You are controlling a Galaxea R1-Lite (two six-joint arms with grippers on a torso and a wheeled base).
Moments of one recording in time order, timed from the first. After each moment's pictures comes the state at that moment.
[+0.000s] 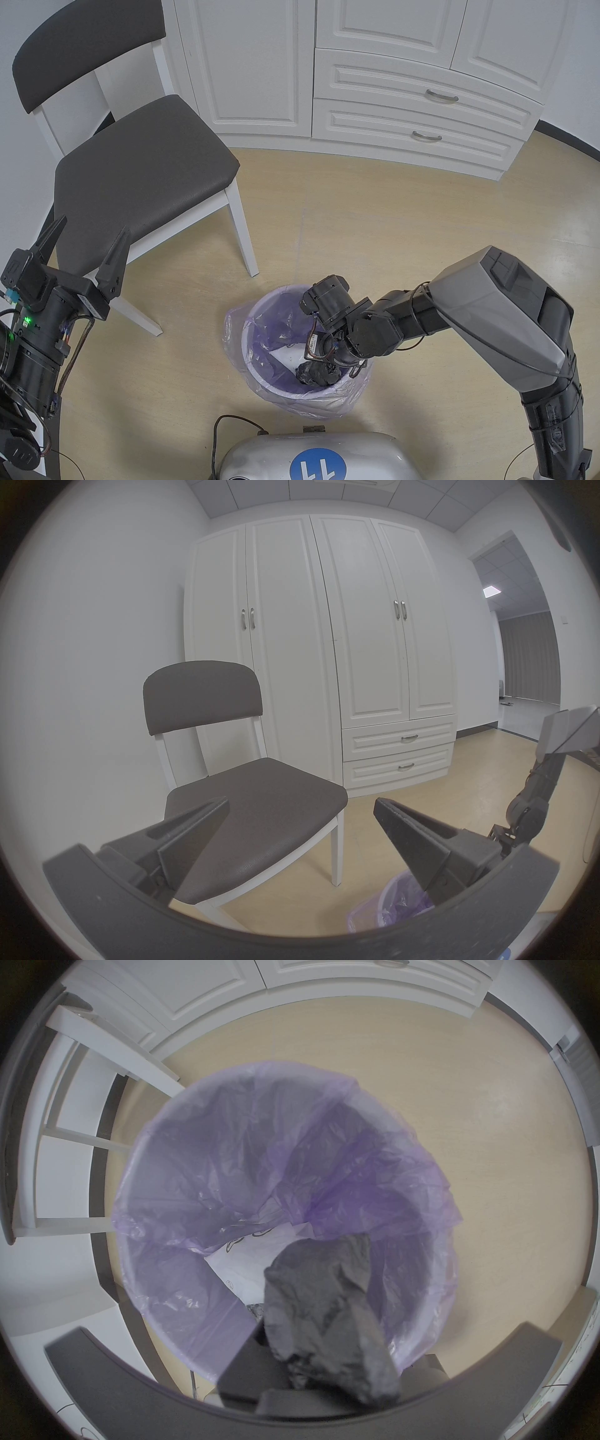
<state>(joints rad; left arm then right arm) -0.48 1.35 -0.17 -1.53 0.34 0.29 0.71 2.44 -1.59 0.12 -0.23 0.77</state>
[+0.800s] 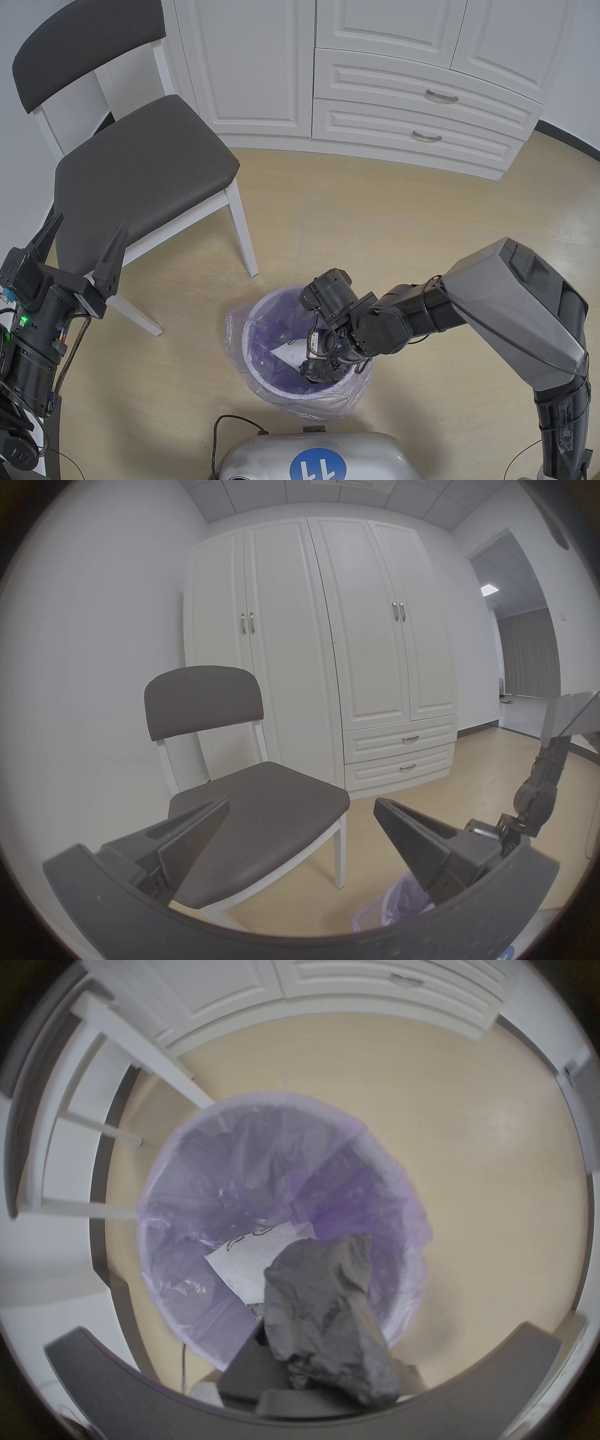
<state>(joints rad) -0.48 1.34 -0.17 -1.53 0.34 0.31 0.73 2.38 -1.55 0.13 -0.27 0.68</state>
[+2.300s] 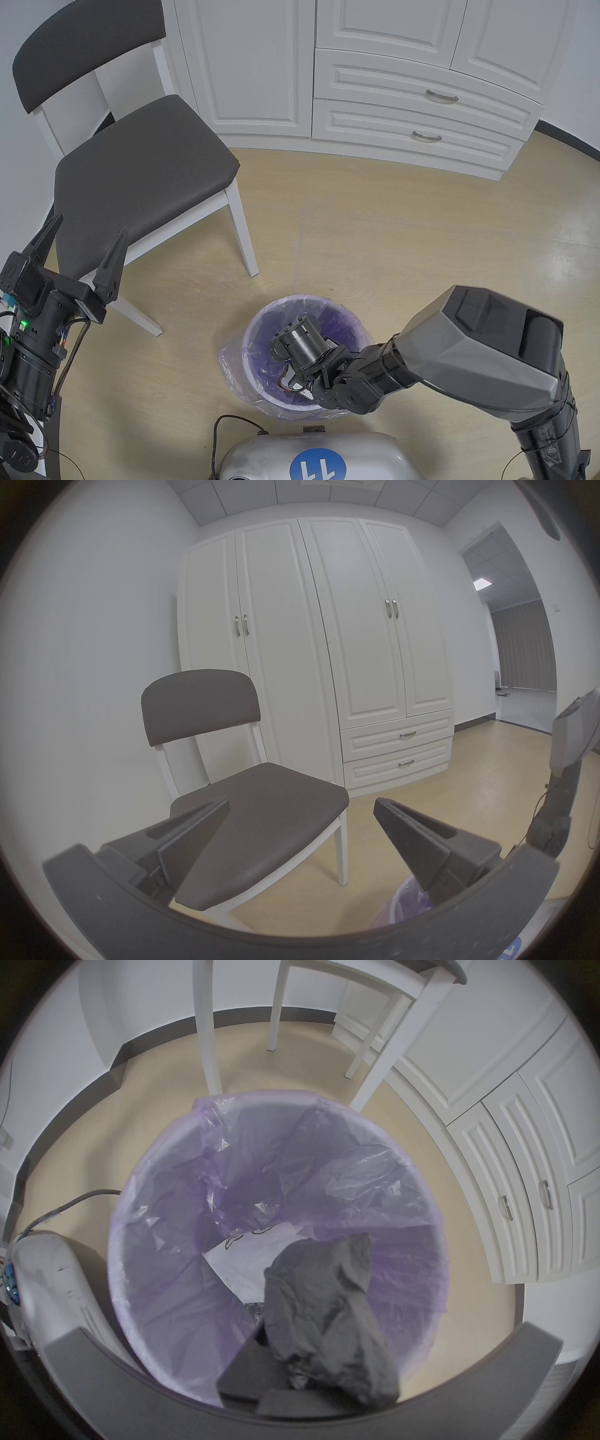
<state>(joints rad) -0.49 1.33 -0.15 -1.53 0.33 0.35 0.86 2.46 -1.38 -0.27 -0.54 -0.35</state>
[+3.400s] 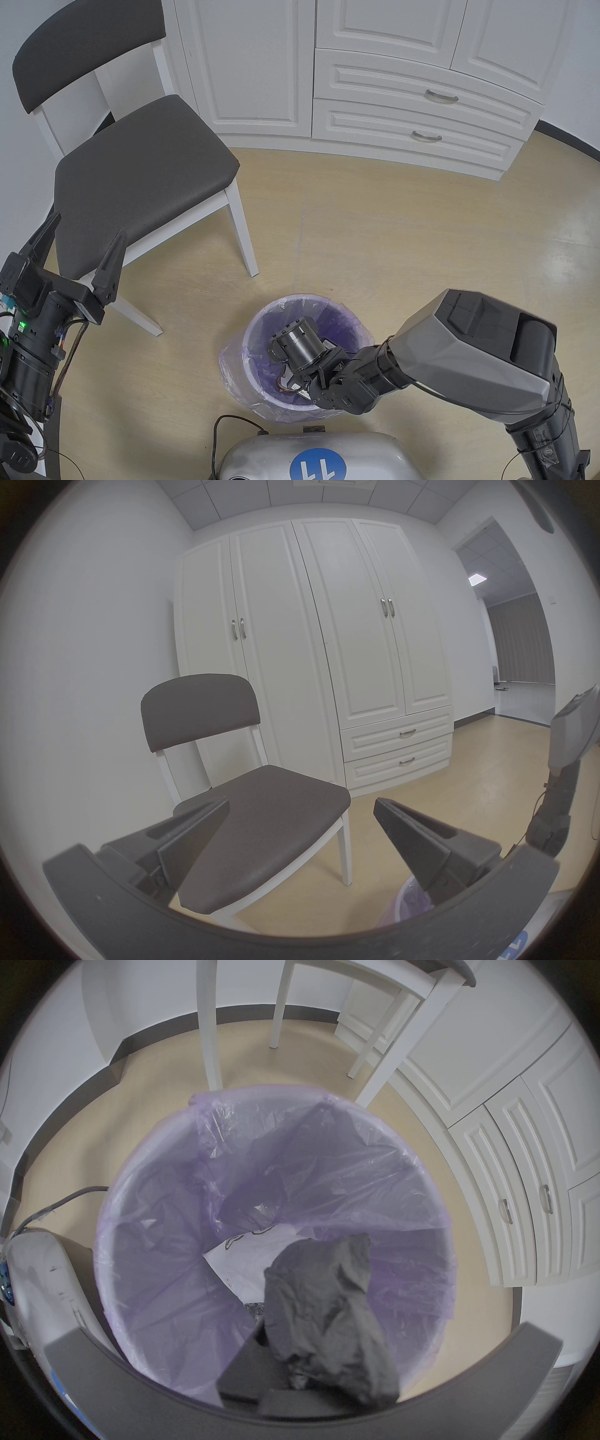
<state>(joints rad) -0.49 1.32 -0.15 -1.53 0.33 0.38 0.86 2.49 -1.41 -0.27 -0.55 -0.36</state>
